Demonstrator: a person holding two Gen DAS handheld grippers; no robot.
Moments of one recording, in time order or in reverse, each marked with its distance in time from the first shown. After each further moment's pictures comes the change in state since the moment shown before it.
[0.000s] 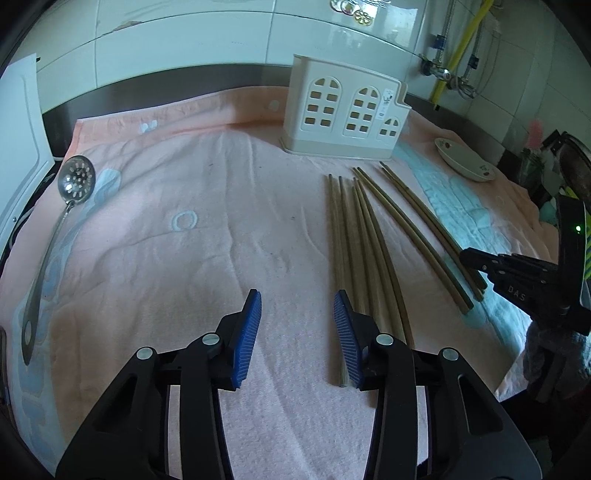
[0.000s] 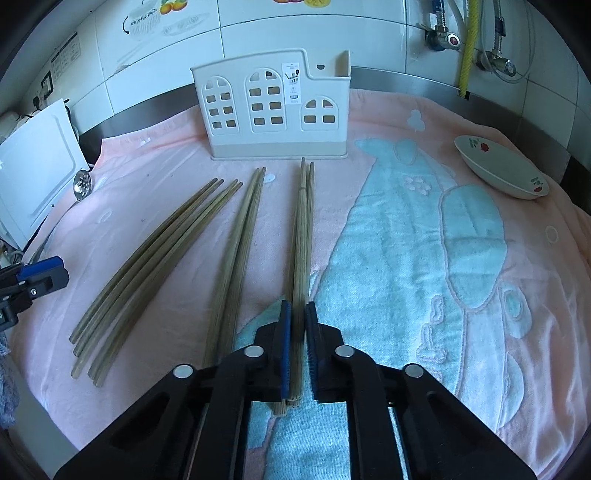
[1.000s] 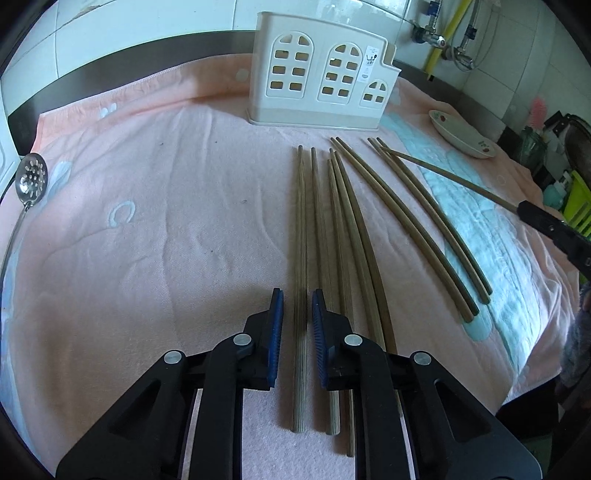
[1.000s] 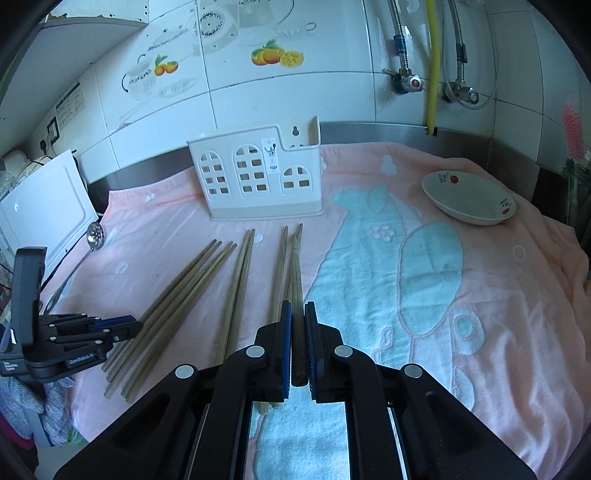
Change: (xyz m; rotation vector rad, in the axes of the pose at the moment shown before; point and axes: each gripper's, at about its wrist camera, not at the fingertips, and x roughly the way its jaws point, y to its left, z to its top) left arm 0.051 -0.030 0.009 0.025 0.093 -0.017; right arm -0.061 -0.023 0.009 0.063 -0.168 0.011
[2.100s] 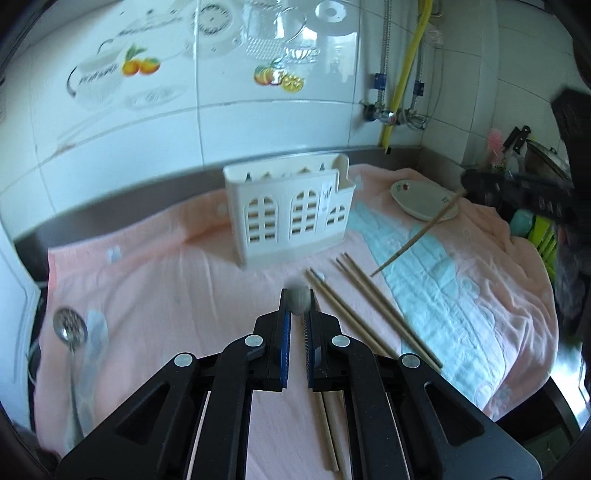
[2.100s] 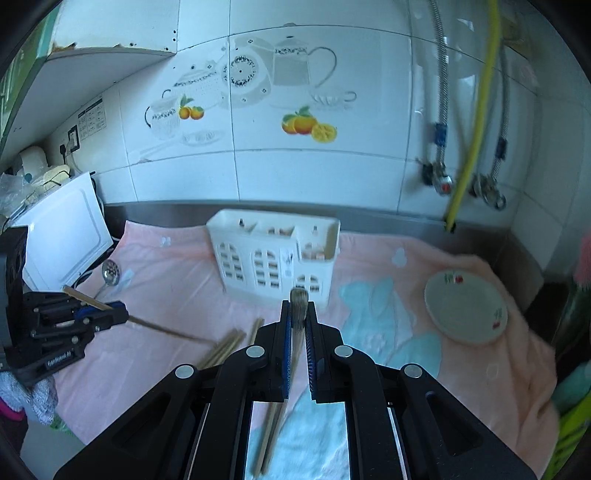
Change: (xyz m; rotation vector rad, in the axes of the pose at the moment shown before) left arm -0.094 -0.023 0.092 0.197 -0.241 -0.025; right arm -0.032 0.013 0.140 -0.156 -0.062 0.033
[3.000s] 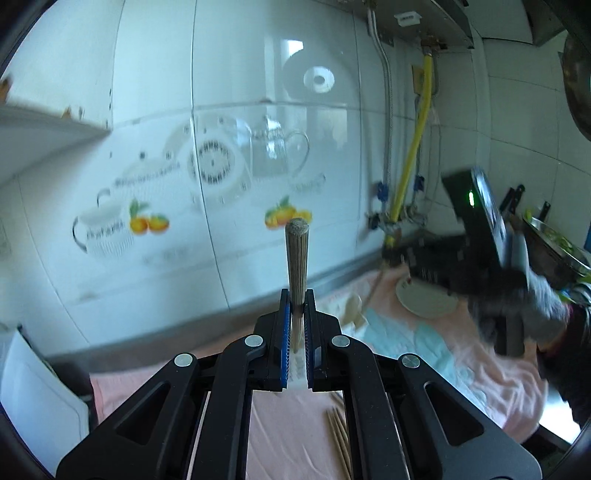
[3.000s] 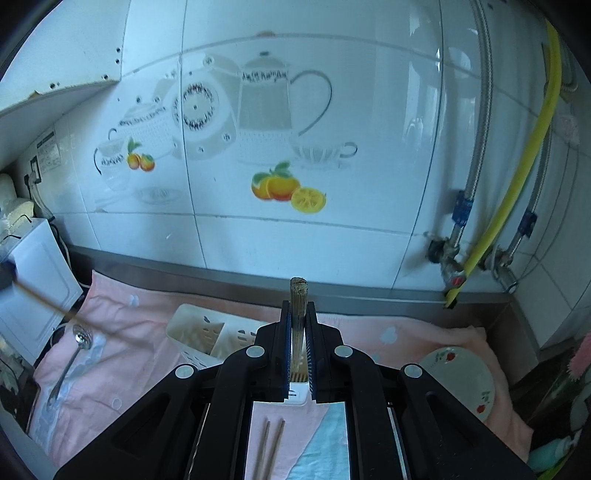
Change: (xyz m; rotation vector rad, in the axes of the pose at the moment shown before) left arm -0.061 0.019 0.161 0.090 -0.224 0.025; right arm 0.075 -0.018 0.129 -0.001 0.014 -0.064
